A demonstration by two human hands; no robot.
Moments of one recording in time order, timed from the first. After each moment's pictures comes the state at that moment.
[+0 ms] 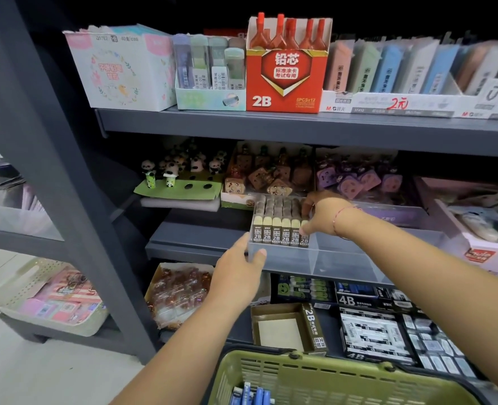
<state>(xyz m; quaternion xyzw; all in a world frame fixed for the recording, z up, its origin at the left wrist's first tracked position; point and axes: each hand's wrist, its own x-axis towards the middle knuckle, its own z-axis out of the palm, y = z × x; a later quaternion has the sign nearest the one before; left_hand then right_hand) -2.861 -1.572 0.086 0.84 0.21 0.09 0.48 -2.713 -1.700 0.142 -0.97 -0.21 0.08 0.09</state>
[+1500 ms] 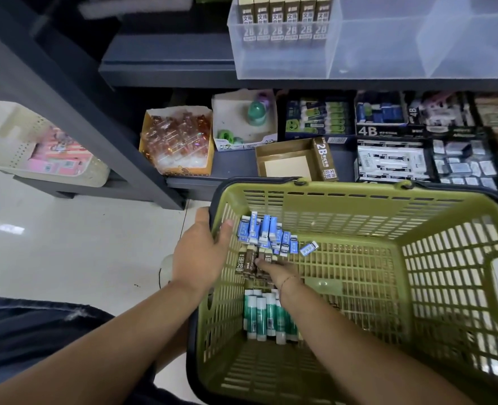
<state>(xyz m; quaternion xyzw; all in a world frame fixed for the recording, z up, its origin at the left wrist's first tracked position) -3.002 -1.572 -0.084 0.91 0.28 0.00 0.30 -2.968 -1.706 -0.224 -0.65 0.31 0.41 0.55</state>
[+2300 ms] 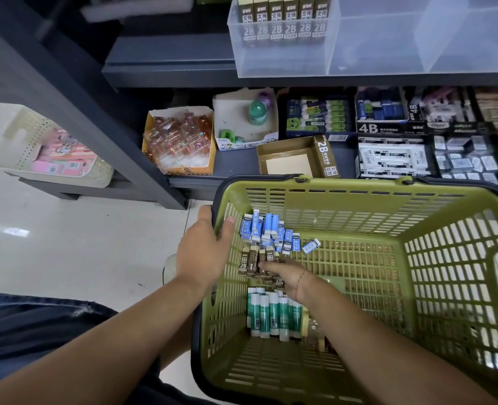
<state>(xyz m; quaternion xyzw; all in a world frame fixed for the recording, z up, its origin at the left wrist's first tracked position) -3.002 -1.572 -0.083 0.91 0.27 0.01 0.30 -2.961 -1.725 -0.208 -0.58 0.23 0.51 0.59</state>
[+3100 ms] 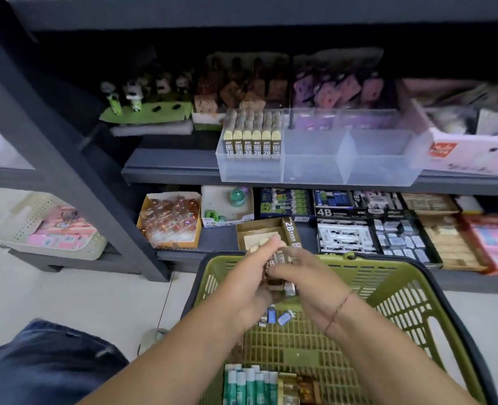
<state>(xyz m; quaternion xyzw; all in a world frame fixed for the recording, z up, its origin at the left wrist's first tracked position) -2.947 -1.662 0.030 0.44 0.30 -0.16 0.84 -2.925 -1.766 0.024 -0.66 0.01 0.32 0.68</state>
